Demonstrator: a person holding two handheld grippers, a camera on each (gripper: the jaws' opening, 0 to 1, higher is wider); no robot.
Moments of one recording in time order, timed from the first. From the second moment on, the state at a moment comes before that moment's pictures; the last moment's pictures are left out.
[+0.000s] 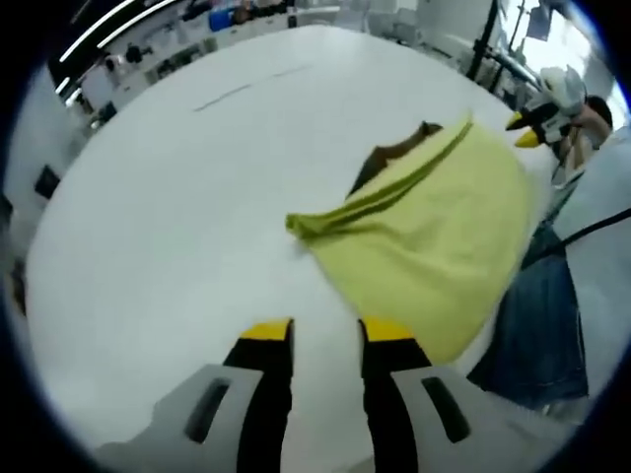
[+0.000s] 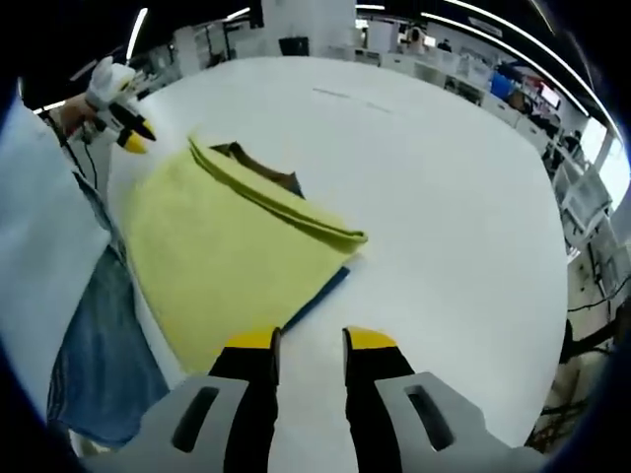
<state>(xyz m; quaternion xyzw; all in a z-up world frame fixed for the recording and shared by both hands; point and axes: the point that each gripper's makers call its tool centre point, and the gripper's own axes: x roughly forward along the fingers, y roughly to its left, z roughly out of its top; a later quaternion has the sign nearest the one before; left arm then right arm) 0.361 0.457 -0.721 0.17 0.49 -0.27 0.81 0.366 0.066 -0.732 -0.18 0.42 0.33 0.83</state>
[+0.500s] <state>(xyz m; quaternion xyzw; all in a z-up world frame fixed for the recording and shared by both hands) 0.396 0.461 -0.722 0.19 0.47 -0.27 0.82 0.402 0.071 -0.731 -0.20 0.40 0.33 0.83</state>
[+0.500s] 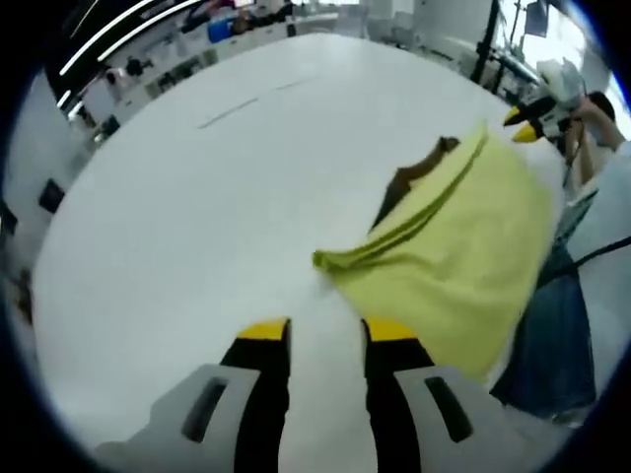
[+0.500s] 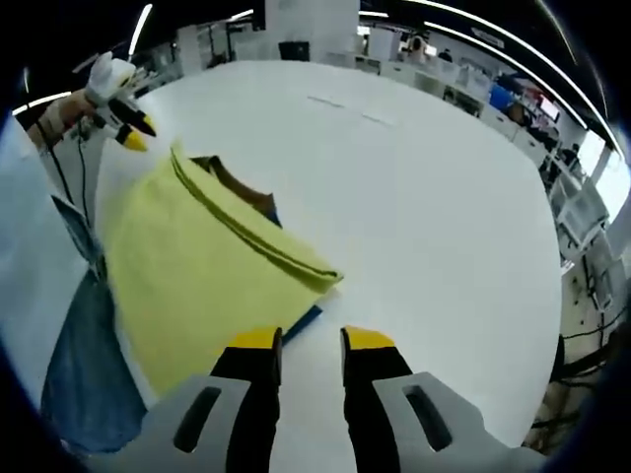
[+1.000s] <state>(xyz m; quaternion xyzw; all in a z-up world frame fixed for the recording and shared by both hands) 0.429 0.461 -0.725 0.19 0.45 -0.26 0.83 0.426 0.085 -0.733 -0.22 0.40 0.36 0.82</state>
